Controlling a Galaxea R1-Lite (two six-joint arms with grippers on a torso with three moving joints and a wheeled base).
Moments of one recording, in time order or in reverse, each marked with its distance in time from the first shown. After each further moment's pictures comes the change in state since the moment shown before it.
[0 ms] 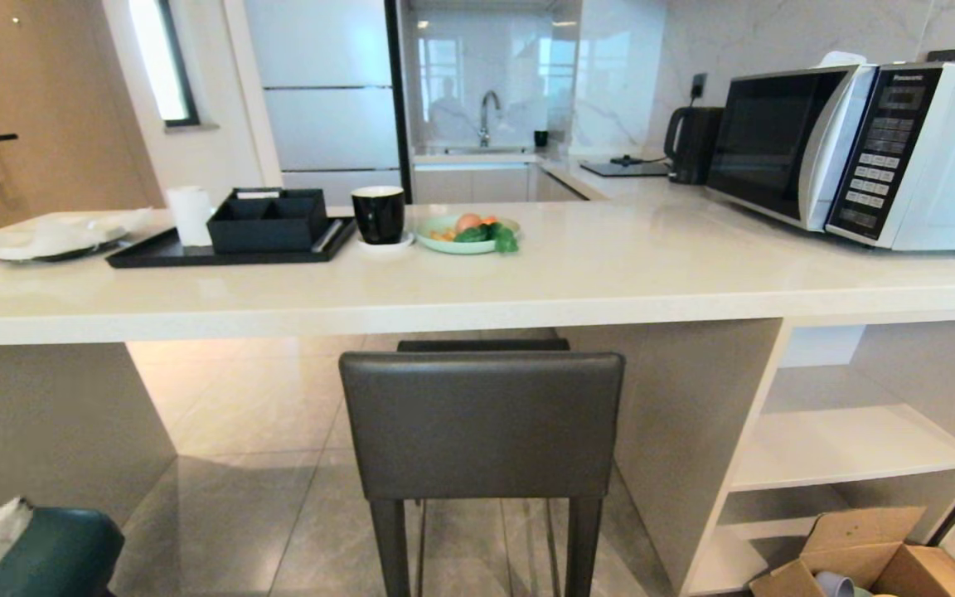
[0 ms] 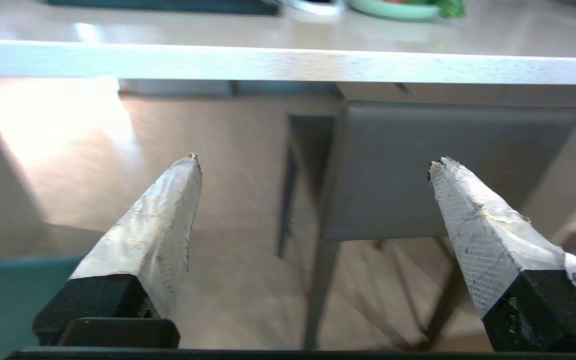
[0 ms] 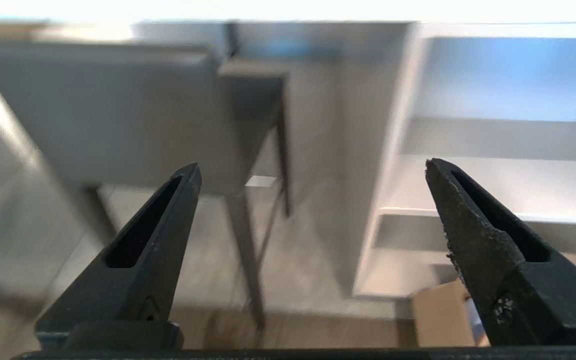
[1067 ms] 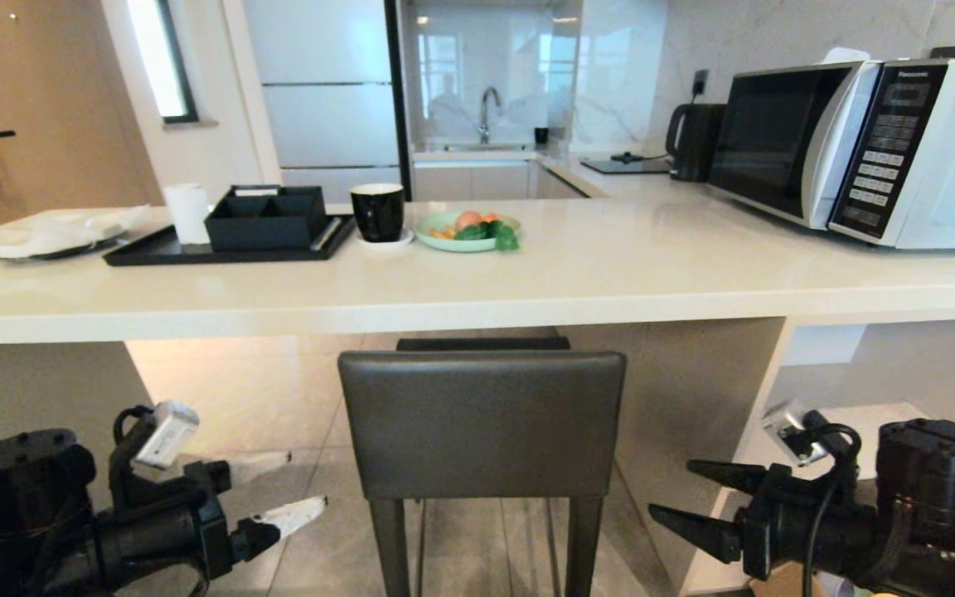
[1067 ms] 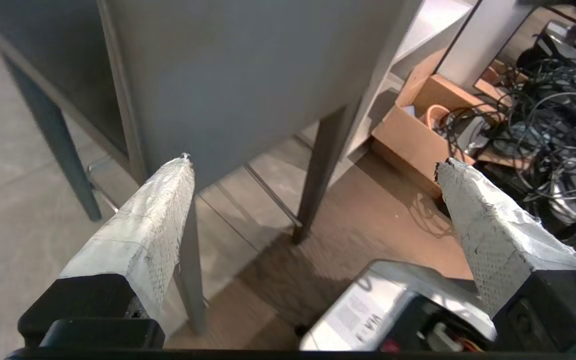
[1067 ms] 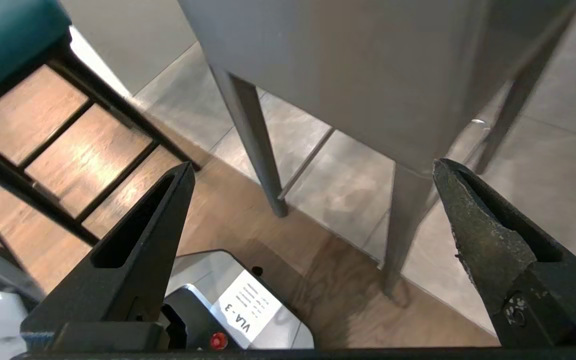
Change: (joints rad) left arm 0.092 1.362 0.261 -1.314 -0.791 0.073; right arm 0.183 1.305 0.185 -1.204 0.435 -0.006
